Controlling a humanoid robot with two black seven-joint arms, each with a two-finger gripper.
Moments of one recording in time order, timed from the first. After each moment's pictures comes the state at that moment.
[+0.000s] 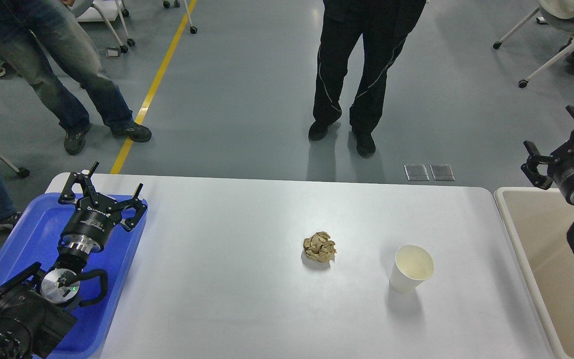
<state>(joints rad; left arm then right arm) -0.57 0.28 -0.93 -0.27 -0.13 -0.79 -0.32 0.68 -0.65 0.70 0.69 0.00 0.17 0.39</state>
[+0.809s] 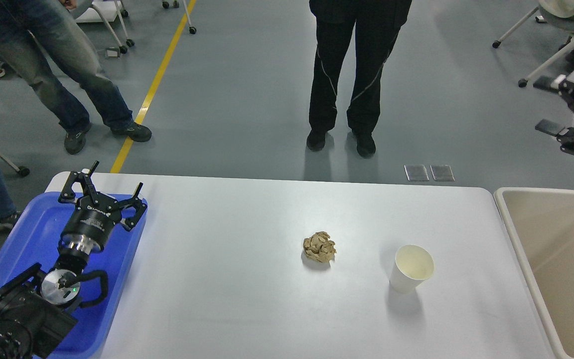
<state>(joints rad) -0.57 0.28 -0.93 -0.27 -0.13 -0.79 -0.32 1.09 -1.05 0.22 0.95 -0.66 0.47 0.39</state>
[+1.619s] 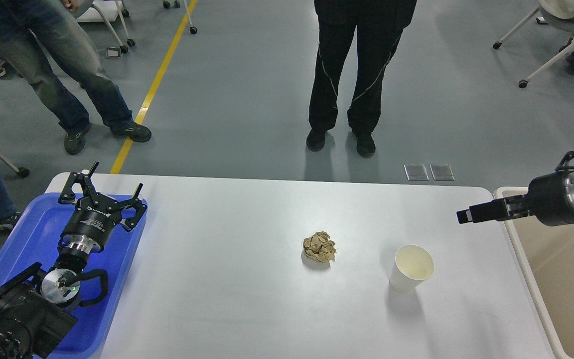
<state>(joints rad) -0.57 0.28 -0.93 -0.27 -0.13 -0.79 -0.32 1.26 -0.96 -0.10 1.22 -1.40 0.54 0.38</state>
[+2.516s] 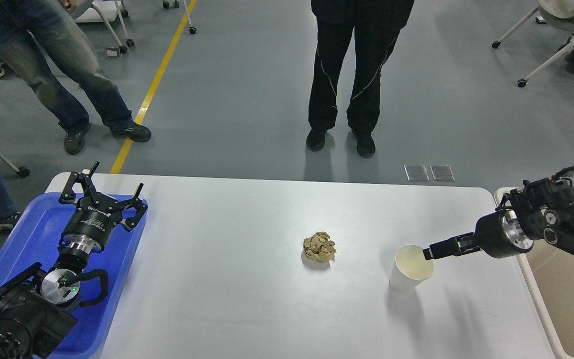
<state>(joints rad) -0.57 0.28 -0.93 -0.27 -0.13 -0.79 -0.32 1.10 -0.68 -0.15 0.97 -1.42 0.47 0.38</state>
